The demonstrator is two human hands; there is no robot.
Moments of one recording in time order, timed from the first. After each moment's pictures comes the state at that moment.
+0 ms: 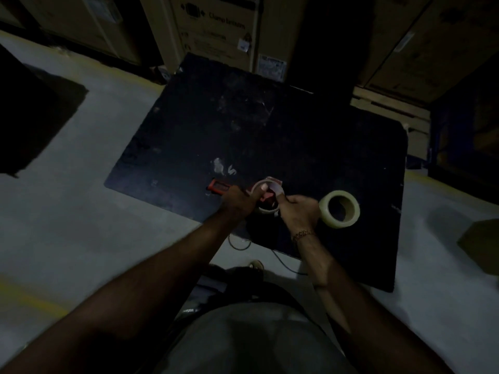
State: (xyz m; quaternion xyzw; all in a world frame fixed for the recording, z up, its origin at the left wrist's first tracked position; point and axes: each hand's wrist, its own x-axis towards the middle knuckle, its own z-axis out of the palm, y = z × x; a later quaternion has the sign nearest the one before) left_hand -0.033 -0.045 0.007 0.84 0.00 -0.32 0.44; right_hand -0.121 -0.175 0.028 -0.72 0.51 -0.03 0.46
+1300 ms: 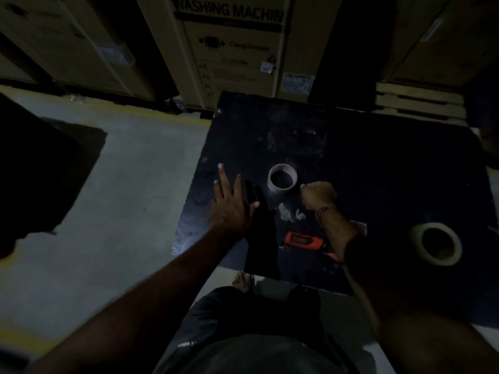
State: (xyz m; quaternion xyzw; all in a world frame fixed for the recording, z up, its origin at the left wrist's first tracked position) left_hand 0.175 0.099 -0.006 0.95 -0.26 -0.13 0.11; right_hand 0.110 -0.135 -0.010 -0.73 0.51 0.12 0.44
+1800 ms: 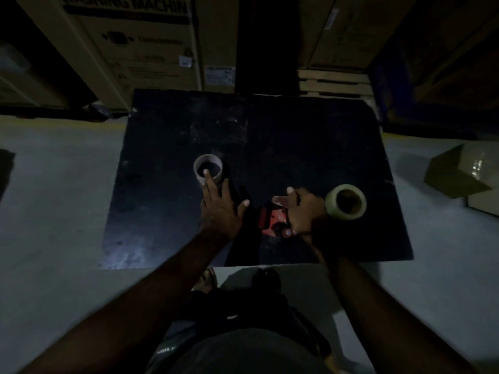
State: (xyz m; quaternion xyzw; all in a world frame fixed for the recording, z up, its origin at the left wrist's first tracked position) left_hand 0.073 -0.003 0.000 0.90 -0.31 -0.21 0.22; right_hand -0.068 -0.166 0.029 -0.82 0.50 -0.06 0.29
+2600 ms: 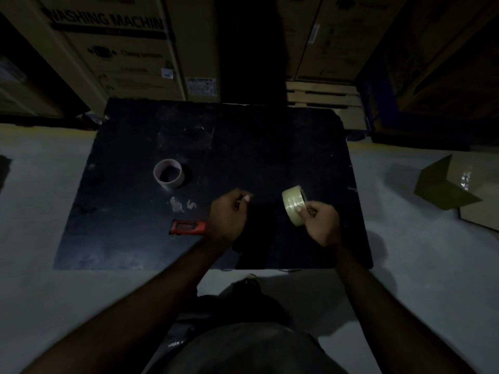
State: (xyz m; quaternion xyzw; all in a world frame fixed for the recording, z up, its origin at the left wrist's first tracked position) left_hand -0.031 -0.106 0.058 0.84 -0.23 -0.24 0.44; right_hand -0.195 -0.289 0.028 -0.77 0.50 -0.07 0.40
